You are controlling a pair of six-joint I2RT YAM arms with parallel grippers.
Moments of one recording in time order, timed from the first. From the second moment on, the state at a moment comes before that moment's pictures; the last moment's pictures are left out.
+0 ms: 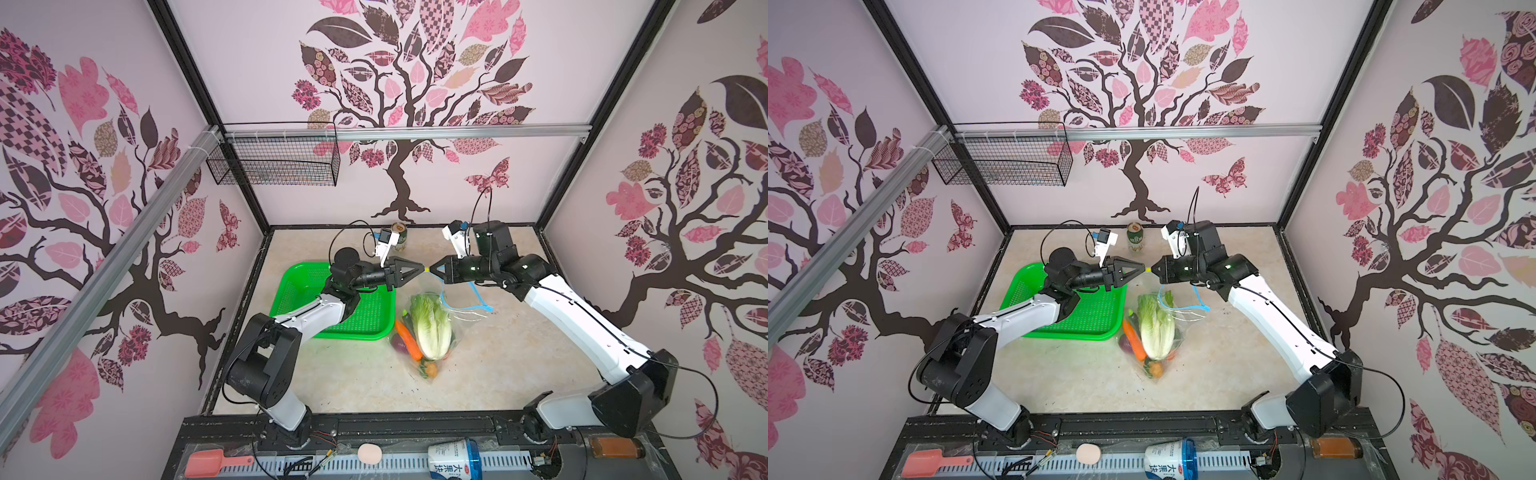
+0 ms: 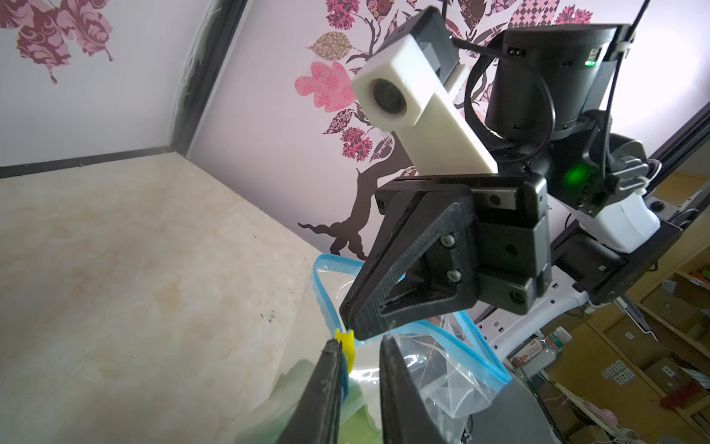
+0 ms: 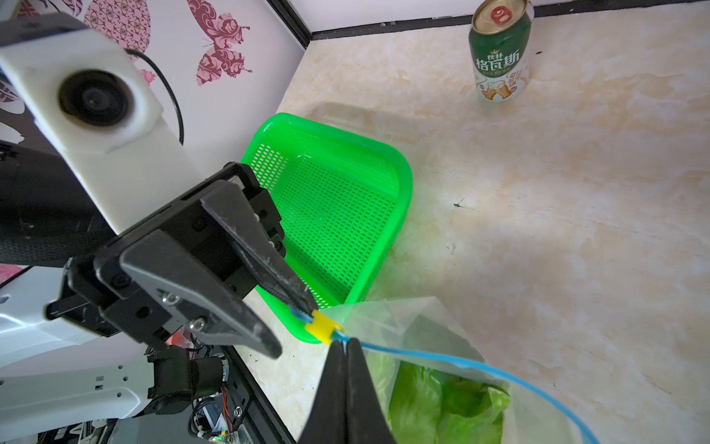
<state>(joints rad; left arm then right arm) -0.46 1.62 0.95 0.83 0.97 -0.71 0.50 1.40 1.38 -0.62 -0.42 0.39</state>
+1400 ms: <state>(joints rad) -0.45 1.61 1.36 0.21 1.06 -0.32 0.50 1.31 1.45 -0.61 -0.37 0.27</state>
